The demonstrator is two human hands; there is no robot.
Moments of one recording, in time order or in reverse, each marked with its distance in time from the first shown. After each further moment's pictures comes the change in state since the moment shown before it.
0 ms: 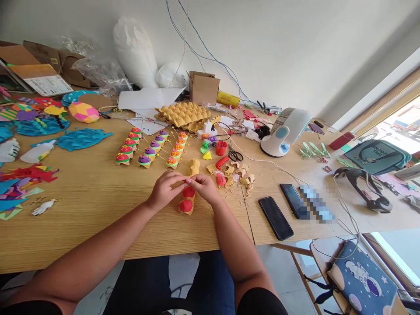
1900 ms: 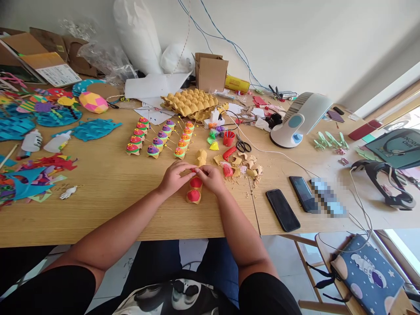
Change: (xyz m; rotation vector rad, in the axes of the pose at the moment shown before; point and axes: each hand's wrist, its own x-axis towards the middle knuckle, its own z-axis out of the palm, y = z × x) left_hand 0.001 -0.008 0.003 -0.024 -0.041 -0.102; right_hand 0.007 0.017 0.001 -0.261 0.104 -0.058
